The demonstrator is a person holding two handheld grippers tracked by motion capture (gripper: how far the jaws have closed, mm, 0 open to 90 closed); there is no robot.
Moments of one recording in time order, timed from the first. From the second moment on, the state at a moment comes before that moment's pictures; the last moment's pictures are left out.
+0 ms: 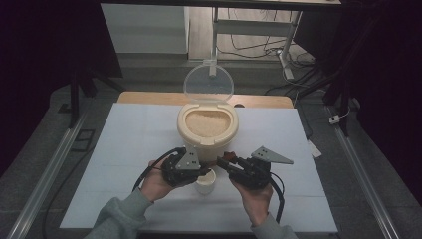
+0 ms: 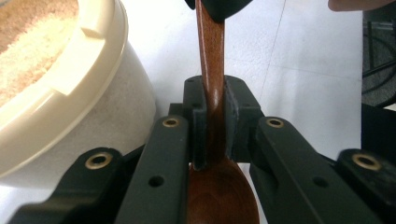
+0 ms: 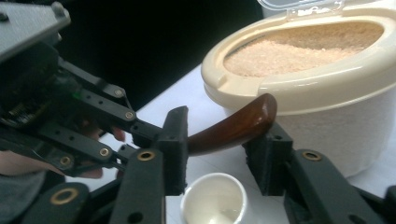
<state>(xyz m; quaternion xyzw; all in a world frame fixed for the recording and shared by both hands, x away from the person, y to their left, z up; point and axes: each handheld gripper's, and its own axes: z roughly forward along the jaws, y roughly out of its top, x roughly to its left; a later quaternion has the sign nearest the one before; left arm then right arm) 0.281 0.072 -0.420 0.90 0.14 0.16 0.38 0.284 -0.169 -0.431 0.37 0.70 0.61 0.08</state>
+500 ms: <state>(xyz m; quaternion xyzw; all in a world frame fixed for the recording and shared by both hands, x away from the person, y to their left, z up) 0.278 0.073 -0.418 0.89 0.14 0.16 0.41 0.283 -0.170 -0.423 0.32 0.68 0.66 0.02</state>
